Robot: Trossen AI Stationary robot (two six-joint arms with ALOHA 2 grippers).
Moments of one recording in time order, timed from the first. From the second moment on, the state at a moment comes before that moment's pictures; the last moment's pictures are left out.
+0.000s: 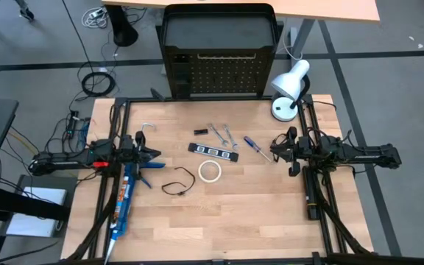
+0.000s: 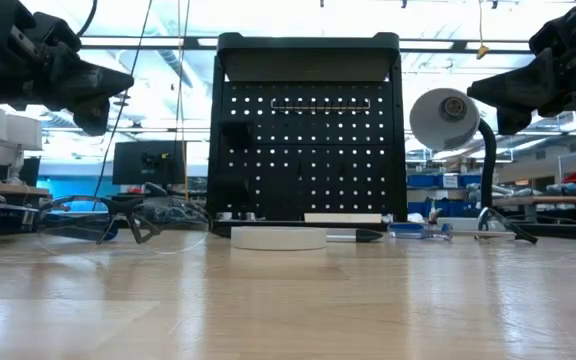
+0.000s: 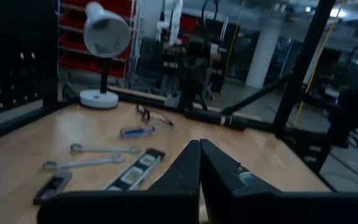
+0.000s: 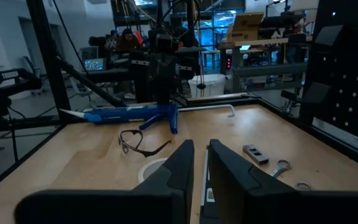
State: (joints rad) left arm 0.03 0.00 0.01 0.07 -0.02 -0.21; right arm -0.02 0.01 0.01 0.04 0.09 0.08
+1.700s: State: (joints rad) left arm 0.03 0.00 0.01 0.25 -0.27 -0.19; right arm -0.02 0.02 0.01 0.27 0.11 0.19
